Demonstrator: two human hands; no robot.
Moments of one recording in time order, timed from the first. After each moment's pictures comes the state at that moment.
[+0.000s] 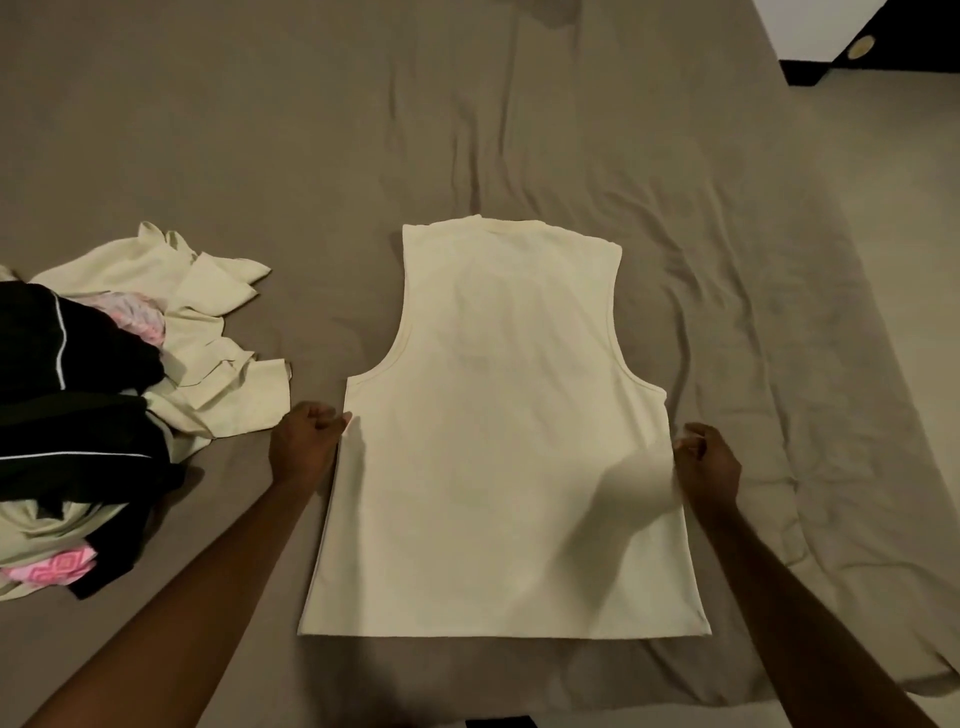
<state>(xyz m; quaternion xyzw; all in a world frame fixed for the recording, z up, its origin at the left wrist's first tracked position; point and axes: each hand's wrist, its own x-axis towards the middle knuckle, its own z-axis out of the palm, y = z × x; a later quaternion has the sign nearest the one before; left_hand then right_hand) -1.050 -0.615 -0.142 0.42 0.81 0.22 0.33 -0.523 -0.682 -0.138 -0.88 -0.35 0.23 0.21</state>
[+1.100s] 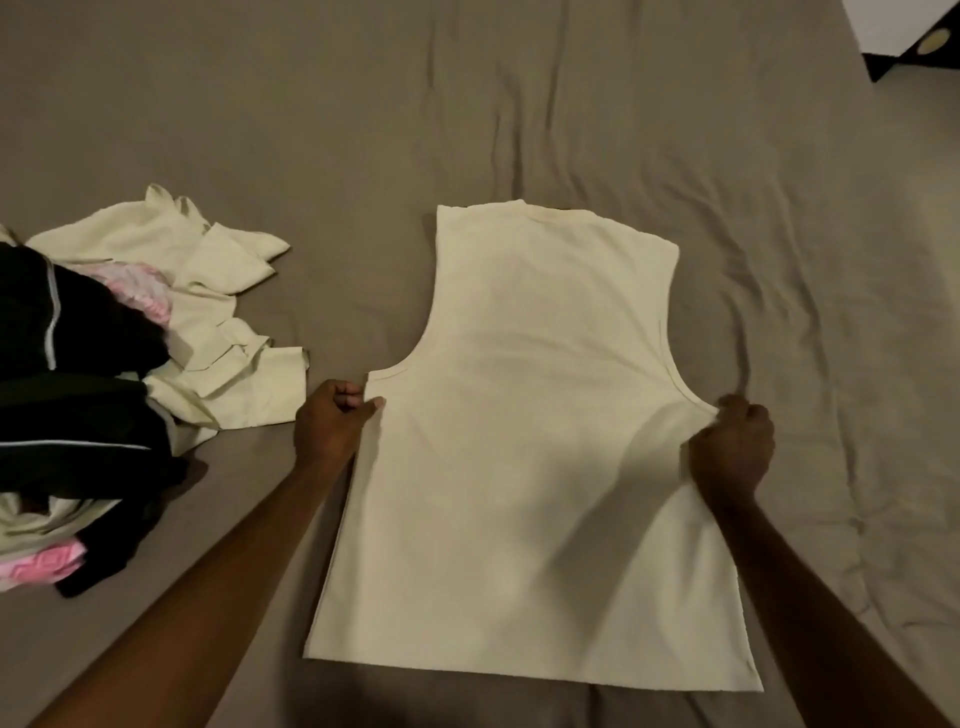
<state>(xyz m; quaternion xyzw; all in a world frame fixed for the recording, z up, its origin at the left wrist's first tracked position) -1.052 -0.588 -0.168 0.40 0.79 0.27 0.37 -0.559 -0.608 -0.158 -0.87 -0.48 0.04 0.14</state>
